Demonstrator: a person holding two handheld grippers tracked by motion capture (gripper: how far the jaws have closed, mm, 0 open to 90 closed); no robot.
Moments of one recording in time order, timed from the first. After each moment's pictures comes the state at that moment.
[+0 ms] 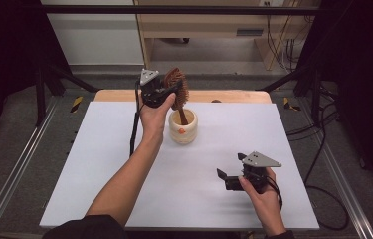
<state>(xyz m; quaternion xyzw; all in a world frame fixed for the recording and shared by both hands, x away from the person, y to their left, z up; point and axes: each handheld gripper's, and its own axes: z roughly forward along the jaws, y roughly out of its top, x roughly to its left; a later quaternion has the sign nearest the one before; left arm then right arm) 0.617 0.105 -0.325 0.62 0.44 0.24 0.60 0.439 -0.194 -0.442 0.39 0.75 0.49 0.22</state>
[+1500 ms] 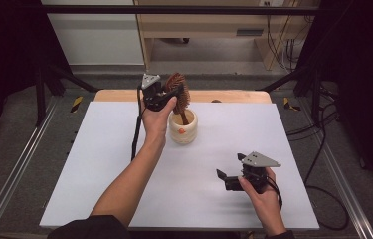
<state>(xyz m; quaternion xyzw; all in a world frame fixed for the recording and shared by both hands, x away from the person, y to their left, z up) 0.619 0.102 -0.341 0.61 0.46 0.22 0.60 0.440 -0.194 -0.443 0.39 0.75 0.48 0.21</state>
